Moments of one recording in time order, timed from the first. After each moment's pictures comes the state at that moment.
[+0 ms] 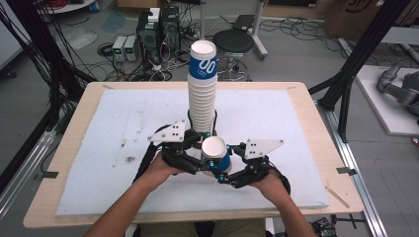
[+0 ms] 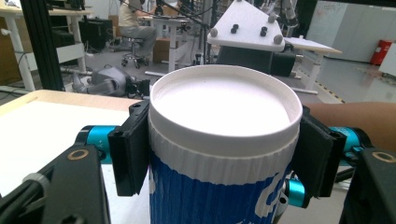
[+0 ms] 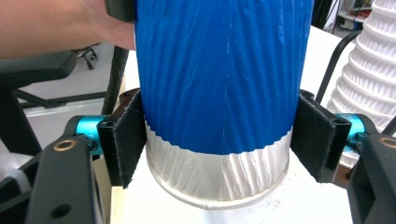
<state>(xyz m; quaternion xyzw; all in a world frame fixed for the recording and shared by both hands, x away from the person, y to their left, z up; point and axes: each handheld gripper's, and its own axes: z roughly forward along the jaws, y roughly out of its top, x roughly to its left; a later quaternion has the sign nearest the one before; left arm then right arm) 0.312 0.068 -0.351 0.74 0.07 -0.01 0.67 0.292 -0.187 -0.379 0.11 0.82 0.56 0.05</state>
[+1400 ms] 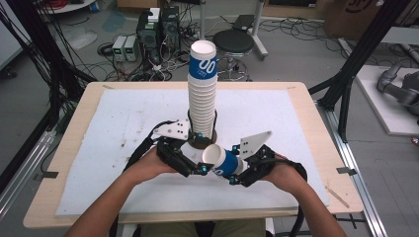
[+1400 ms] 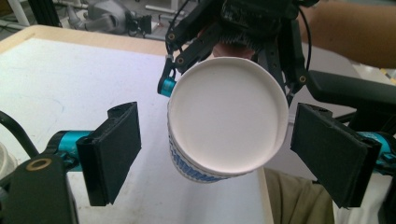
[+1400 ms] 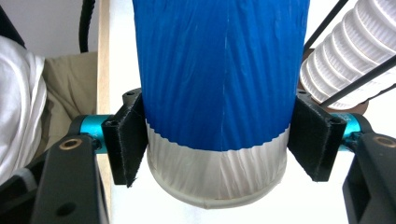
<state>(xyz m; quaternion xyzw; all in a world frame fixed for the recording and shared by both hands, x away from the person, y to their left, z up) 0.314 0.073 -0.335 0.83 0.08 -0.02 0.55 0.300 -0.189 -0.348 0.04 0.93 0.36 0.08</state>
